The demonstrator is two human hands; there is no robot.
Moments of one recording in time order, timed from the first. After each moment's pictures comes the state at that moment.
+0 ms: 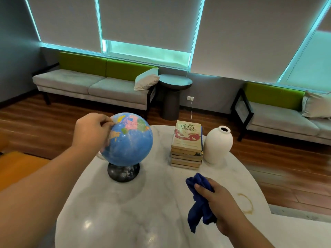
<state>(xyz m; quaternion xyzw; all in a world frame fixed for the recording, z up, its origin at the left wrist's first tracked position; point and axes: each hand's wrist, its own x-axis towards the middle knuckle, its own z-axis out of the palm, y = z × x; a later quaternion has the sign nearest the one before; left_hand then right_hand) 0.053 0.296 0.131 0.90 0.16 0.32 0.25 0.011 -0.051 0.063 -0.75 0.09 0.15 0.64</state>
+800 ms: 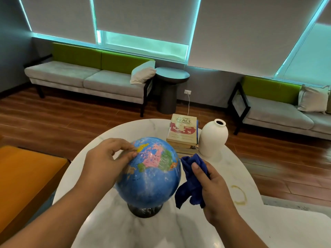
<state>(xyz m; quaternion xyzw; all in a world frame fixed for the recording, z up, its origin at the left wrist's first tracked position) -0.028 0.203 0.112 0.81 0.09 0.26 0.52 -0.006 -0.036 0.092 -0.67 0.00 0.06 0.74</state>
